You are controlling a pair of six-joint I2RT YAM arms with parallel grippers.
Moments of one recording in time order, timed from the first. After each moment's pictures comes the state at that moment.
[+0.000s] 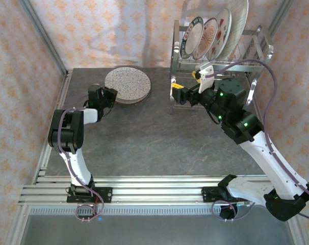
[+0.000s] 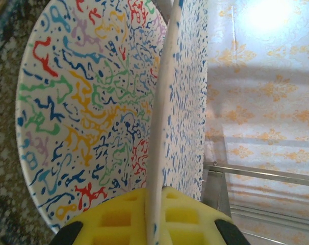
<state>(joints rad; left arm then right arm) 0.03 1.92 1.01 0.49 0.32 -1.23 0.61 1.07 1.34 -0.37 -0.04 0.03</state>
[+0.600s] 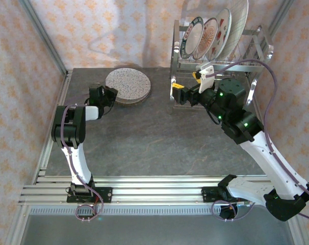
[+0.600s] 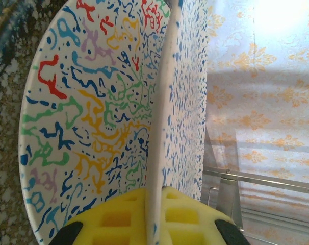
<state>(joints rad) 0.04 2.01 1.08 0.47 0.34 -1.20 0.61 1.07 1.34 -0.38 -0.03 0.04</state>
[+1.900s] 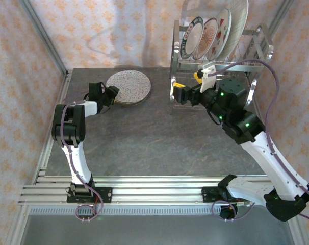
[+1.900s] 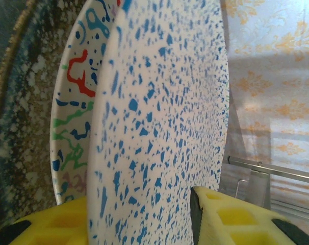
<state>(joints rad) 0.05 2.03 1.21 0.20 0.37 -1.11 0.61 1.06 1.36 -0.41 -0.02 0.09</state>
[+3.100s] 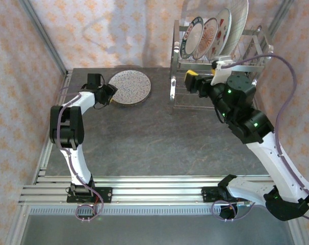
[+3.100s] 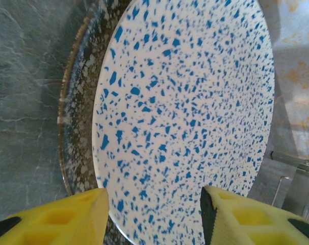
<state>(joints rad) 0.05 1.95 1.39 -0.28 0.28 -0.98 0.61 1.08 1.52 -0.52 0.33 0.17</state>
